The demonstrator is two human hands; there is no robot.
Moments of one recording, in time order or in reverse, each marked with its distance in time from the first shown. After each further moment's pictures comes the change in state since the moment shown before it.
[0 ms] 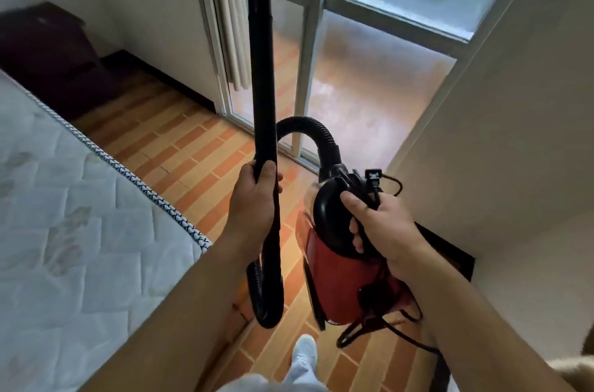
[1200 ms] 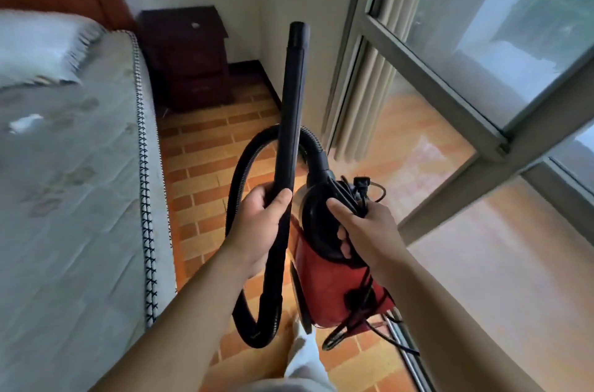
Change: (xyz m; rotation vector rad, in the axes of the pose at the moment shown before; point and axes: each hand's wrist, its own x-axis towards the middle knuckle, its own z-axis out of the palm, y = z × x) left_hand 0.546 0.077 -0.051 -0.283 0.366 -0.090; right_hand 0.569 -0.256 0.235 -0.166 -0.537 -0.102
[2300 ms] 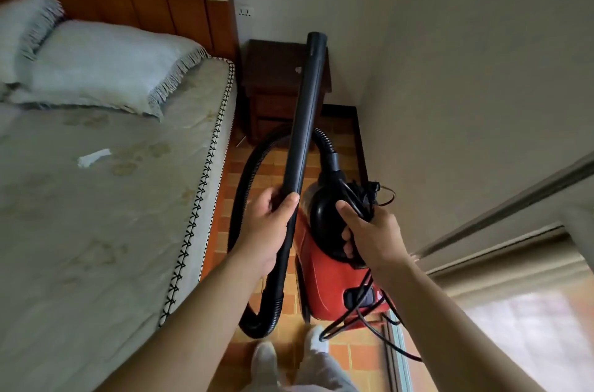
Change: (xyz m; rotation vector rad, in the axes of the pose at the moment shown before) left_hand 0.459 0.194 -0.166 -0.115 0.428 0.078; right_hand 0.495 -0.220 0.248 -0.168 -0.250 -0.012
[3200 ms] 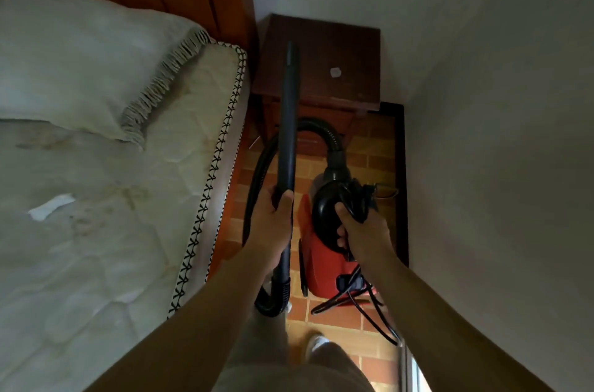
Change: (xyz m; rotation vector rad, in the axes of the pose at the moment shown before) left_hand 0.427 0.031 0.007 0.221 0.249 -0.162; right_hand 0.428 -0.066 0.132 -0.073 -0.087 0.203
